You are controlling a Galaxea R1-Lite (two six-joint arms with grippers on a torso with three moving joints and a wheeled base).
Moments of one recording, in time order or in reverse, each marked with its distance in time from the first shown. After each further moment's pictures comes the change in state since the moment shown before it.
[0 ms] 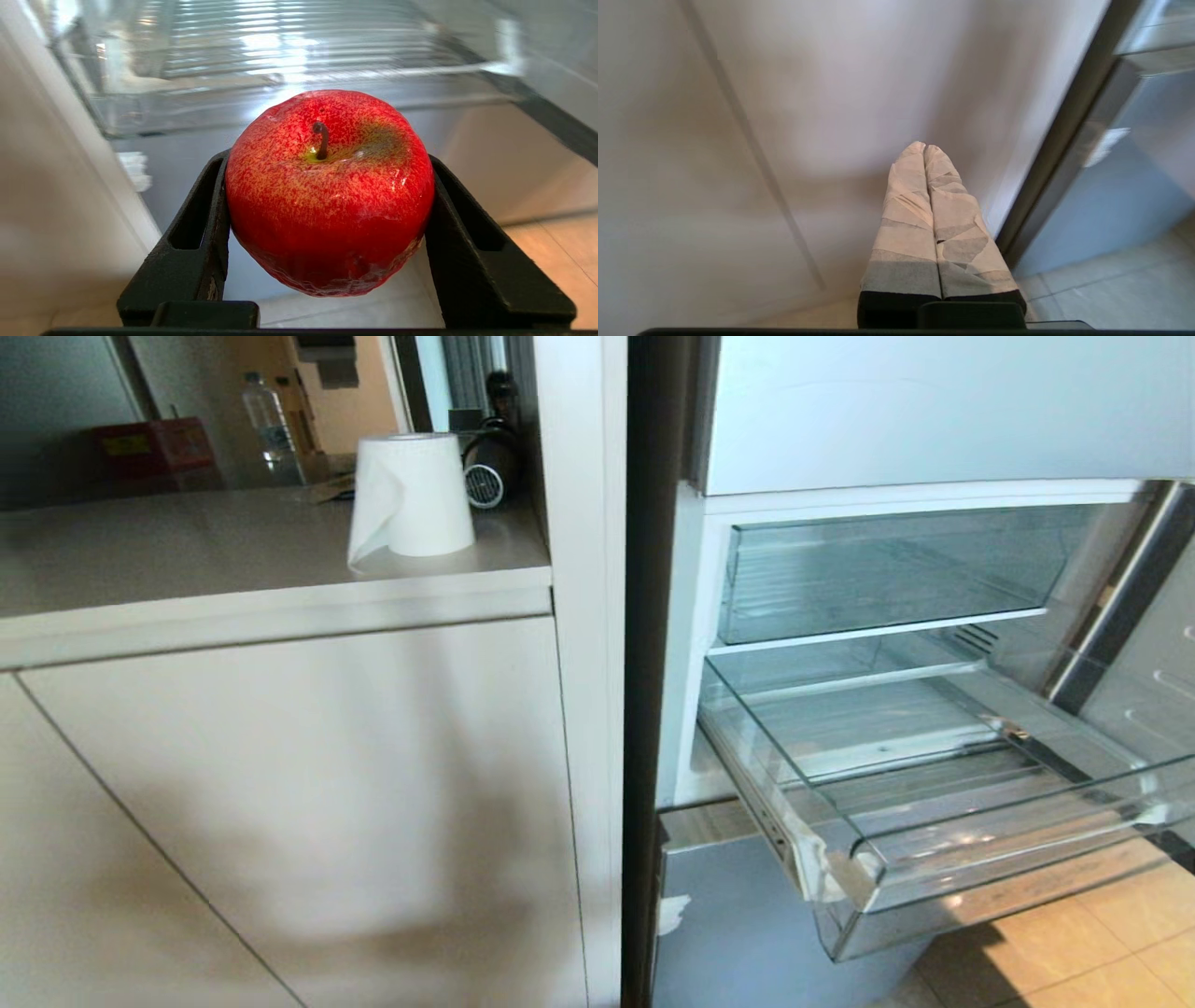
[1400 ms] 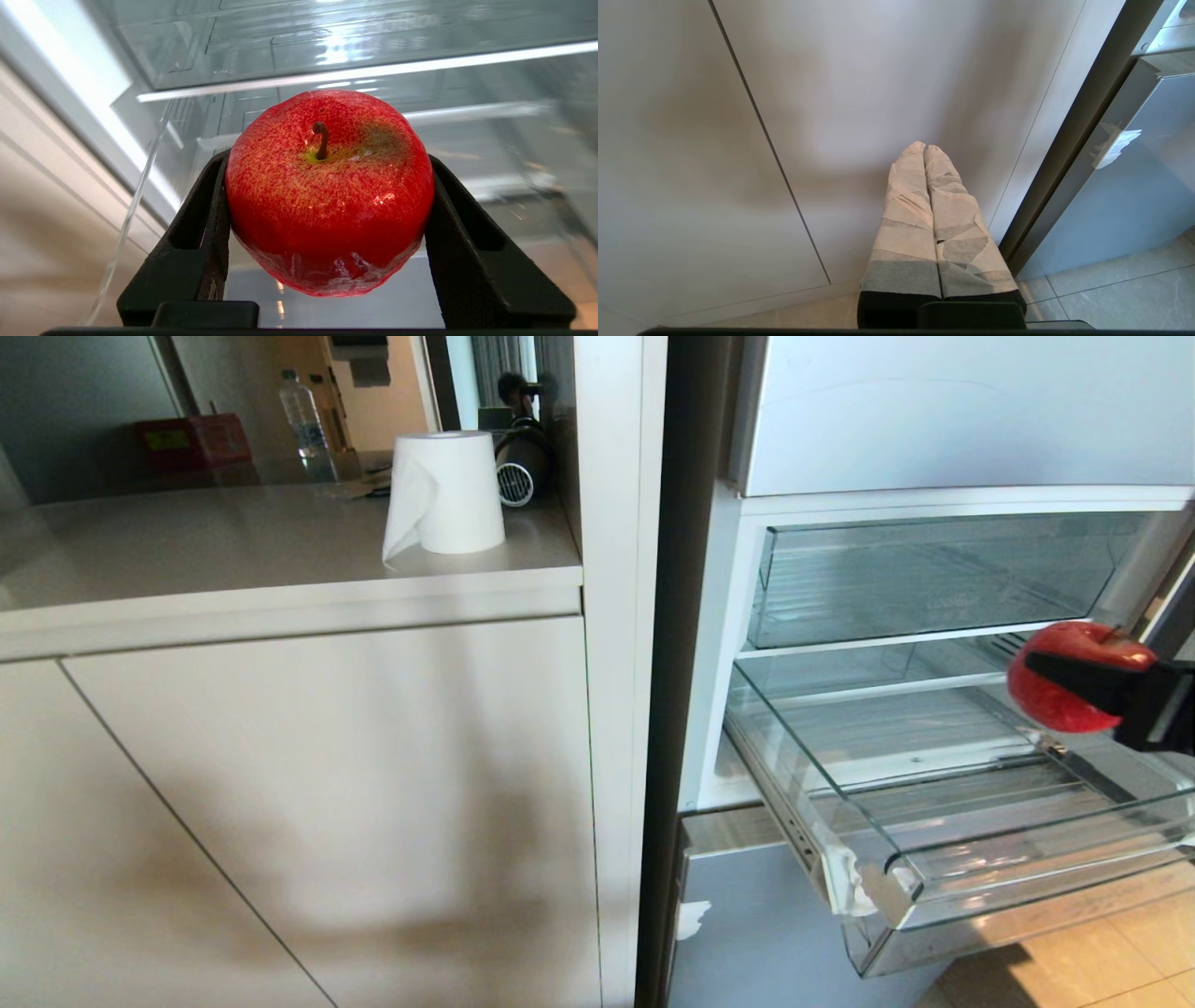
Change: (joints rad) left arm 0.000 0.000 0.000 0.000 0.000 0.000; right arm 0.010 1.234 -0.709 -0.432 0.126 0.105
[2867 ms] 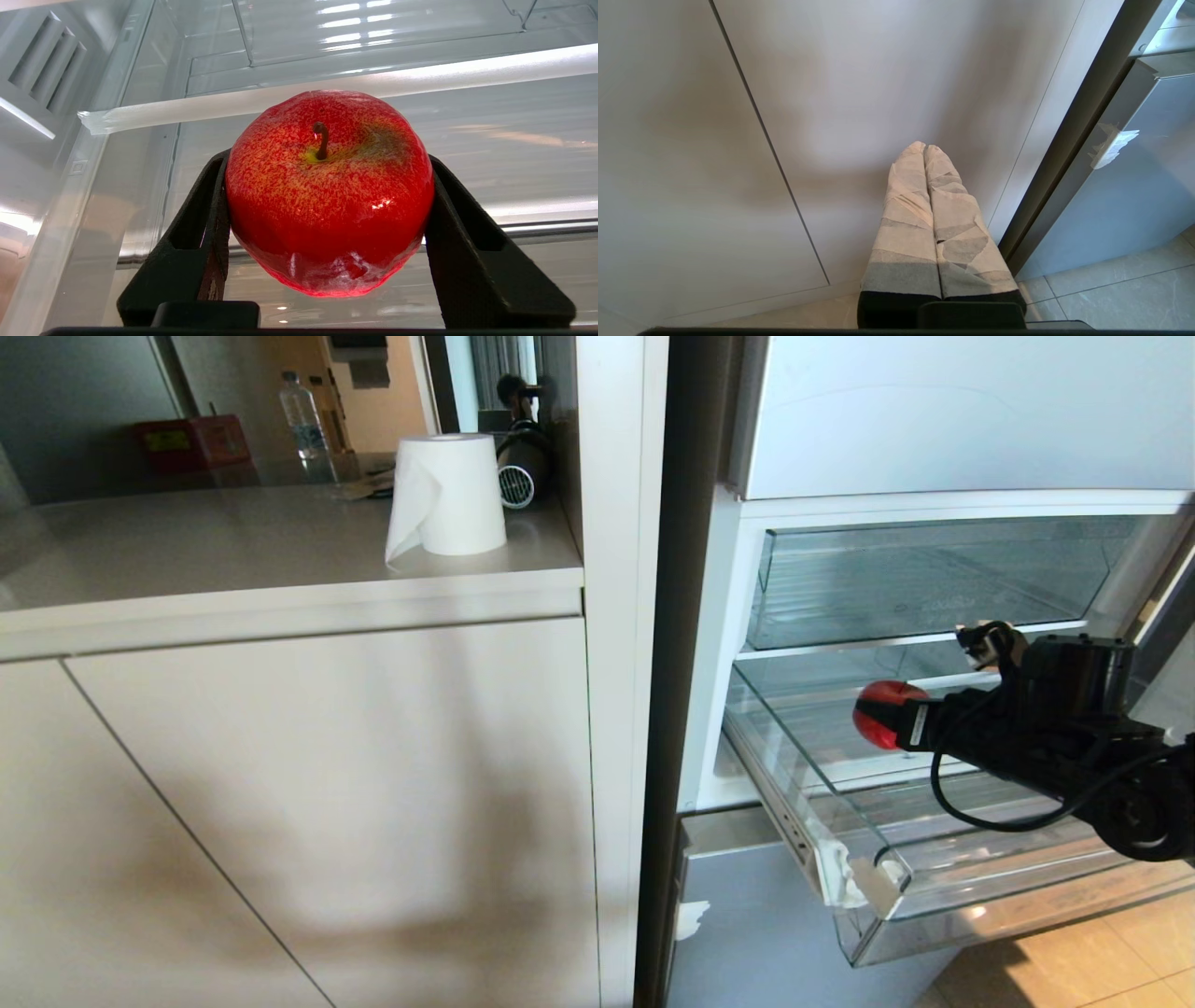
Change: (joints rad) left arm 0.000 0.000 0.000 0.000 0.000 0.000; right arm 0.018 0.683 -0.113 -0.378 0.027 0.008
